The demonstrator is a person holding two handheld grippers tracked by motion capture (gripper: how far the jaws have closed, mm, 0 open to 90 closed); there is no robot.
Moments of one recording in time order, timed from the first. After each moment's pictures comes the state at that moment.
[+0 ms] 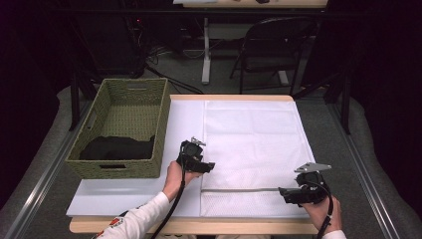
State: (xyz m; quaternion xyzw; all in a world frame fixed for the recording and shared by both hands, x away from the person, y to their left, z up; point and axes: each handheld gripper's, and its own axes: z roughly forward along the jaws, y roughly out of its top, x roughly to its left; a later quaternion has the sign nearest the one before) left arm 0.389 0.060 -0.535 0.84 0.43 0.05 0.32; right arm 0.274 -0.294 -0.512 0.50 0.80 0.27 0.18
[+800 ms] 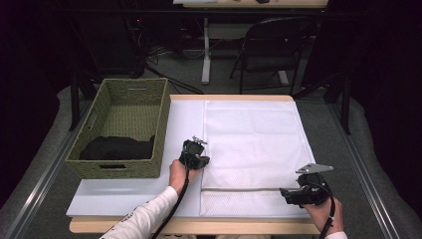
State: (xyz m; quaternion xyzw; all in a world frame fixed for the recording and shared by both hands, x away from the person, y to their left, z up) left arm 0.398 0.059 -0.547 0.83 0.45 0.07 0.32; right arm 0.270 -0.296 -0.511 0.50 0.80 0.27 0.18
